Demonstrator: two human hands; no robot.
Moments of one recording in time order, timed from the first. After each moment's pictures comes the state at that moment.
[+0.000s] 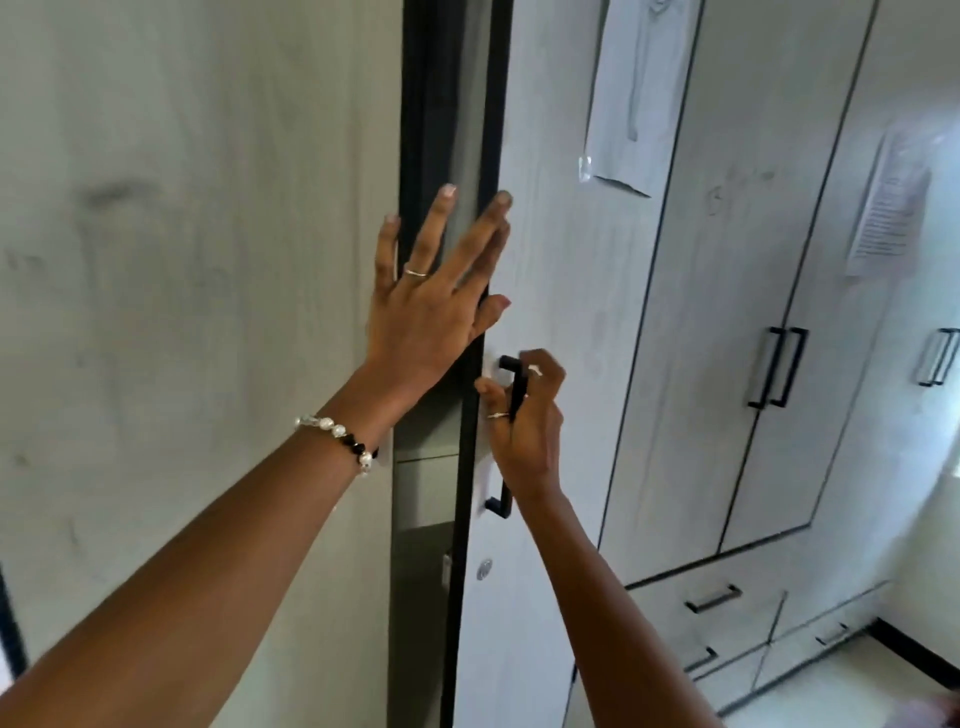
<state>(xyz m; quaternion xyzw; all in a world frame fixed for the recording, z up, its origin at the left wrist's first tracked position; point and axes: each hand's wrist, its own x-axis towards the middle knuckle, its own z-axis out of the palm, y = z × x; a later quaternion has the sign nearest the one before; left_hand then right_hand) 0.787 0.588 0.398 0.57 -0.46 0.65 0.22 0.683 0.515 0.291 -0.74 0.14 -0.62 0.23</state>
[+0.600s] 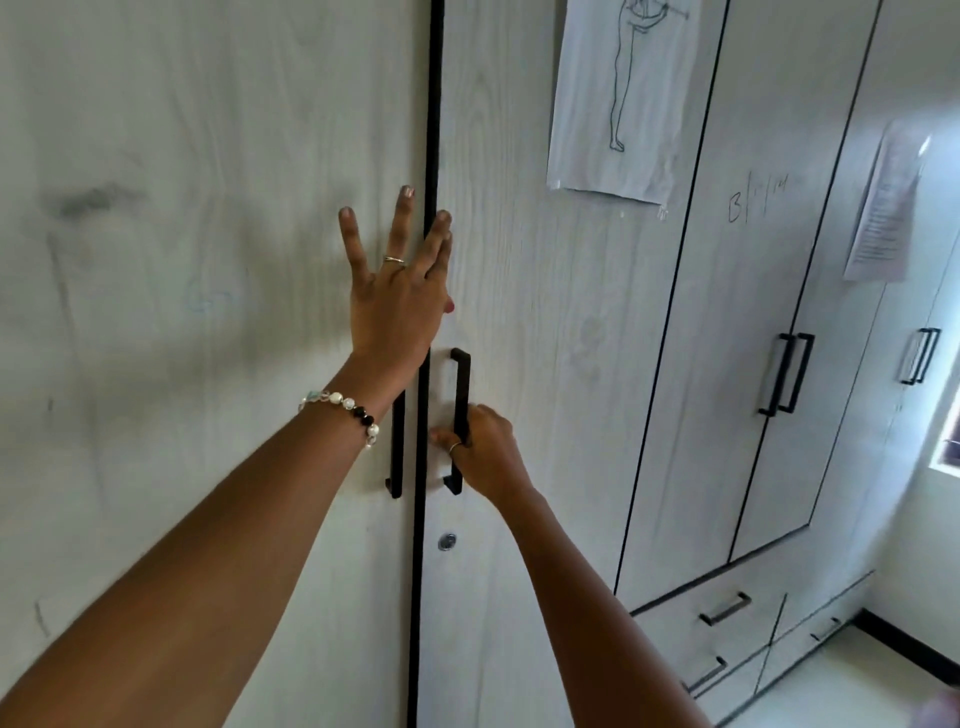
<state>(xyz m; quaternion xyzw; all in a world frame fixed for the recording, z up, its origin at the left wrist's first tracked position) 0.883 0.549 0.414 0.69 -0.45 0.55 0.17 0.785 0.466 0.275 -0.85 0.29 -0.40 0.18</state>
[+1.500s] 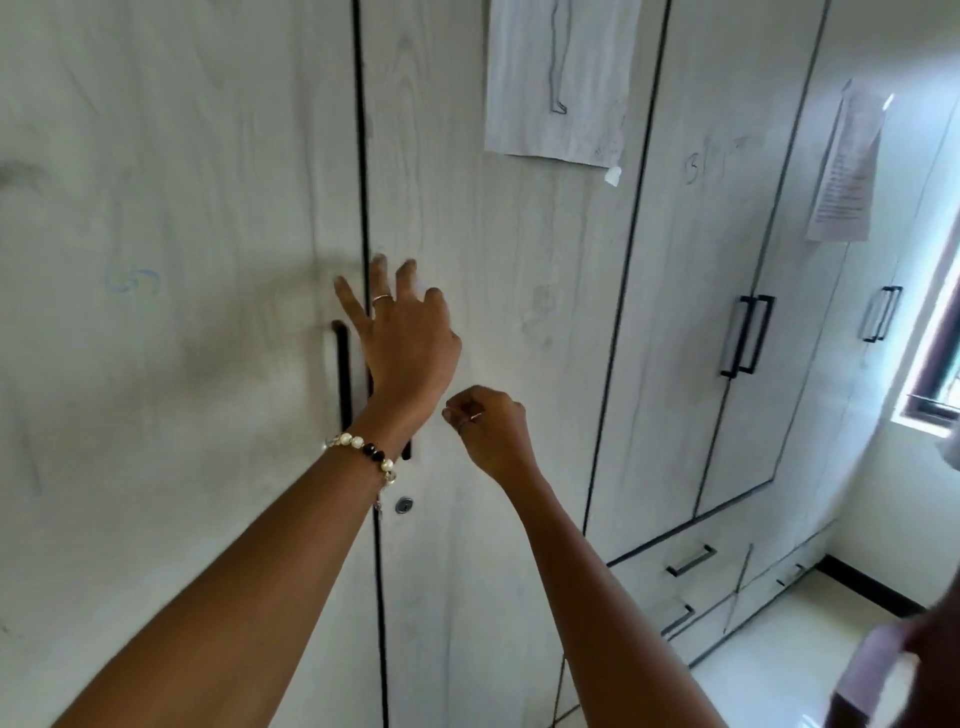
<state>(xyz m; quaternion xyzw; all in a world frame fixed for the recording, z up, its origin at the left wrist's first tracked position) 0.804 0.529 0.366 0.73 -0.45 0.39 0.33 0.716 0.473 0.279 -0.79 0.34 -0.44 0.26</state>
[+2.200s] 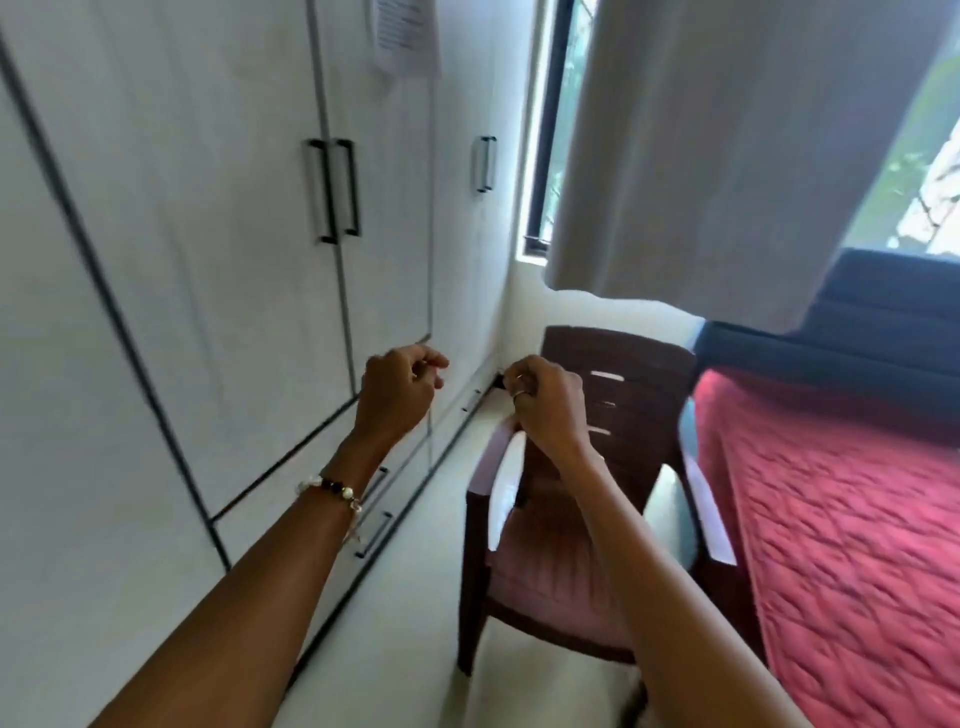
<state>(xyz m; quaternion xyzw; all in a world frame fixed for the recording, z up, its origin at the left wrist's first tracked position) 0.383 0.359 0.191 0.49 -0.71 -0.21 0.46 0.206 0.411 0.190 -0.59 0.67 -0.45 0.08</state>
